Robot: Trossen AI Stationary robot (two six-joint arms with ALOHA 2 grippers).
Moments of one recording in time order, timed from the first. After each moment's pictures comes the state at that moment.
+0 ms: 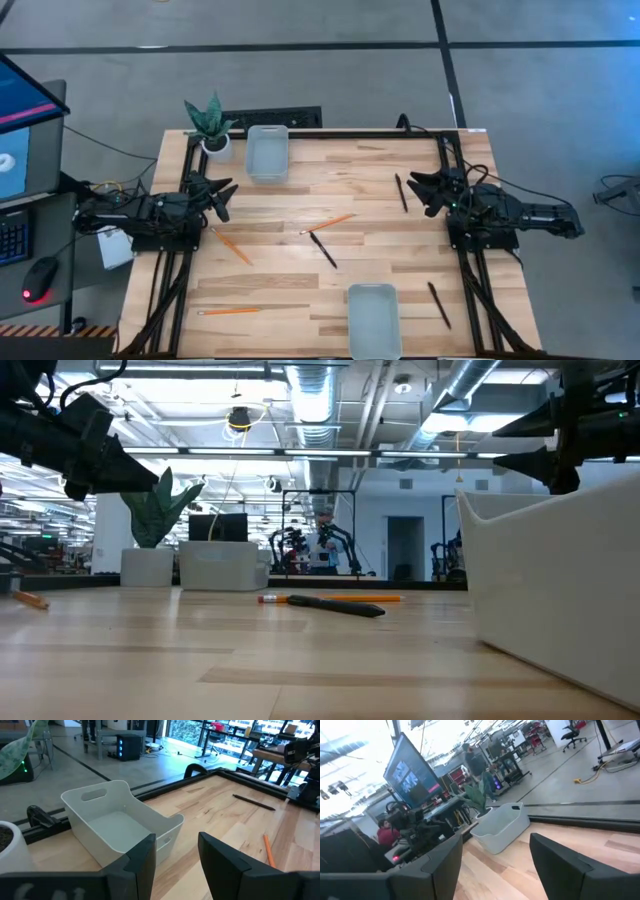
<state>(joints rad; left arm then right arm) -0.06 0.00 0.14 -0.40 -0.74 -0.36 -0.05 0.01 0.08 0.00 0.40 0.49</state>
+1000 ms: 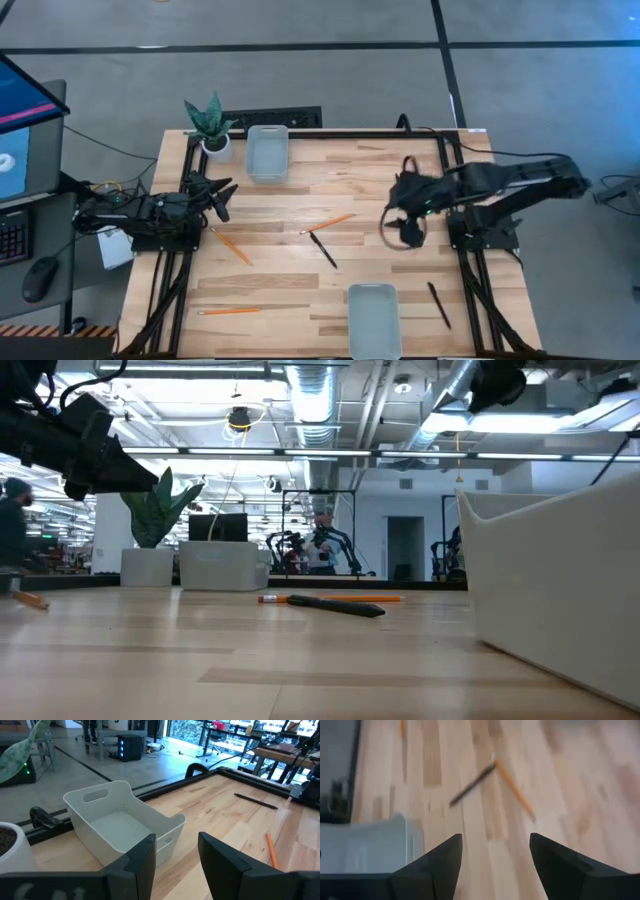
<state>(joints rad) -0.06 0.00 0.14 -0.41 -0.75 -0.35 0.17 1.15 1.15 -0.94 0.05 0.25</state>
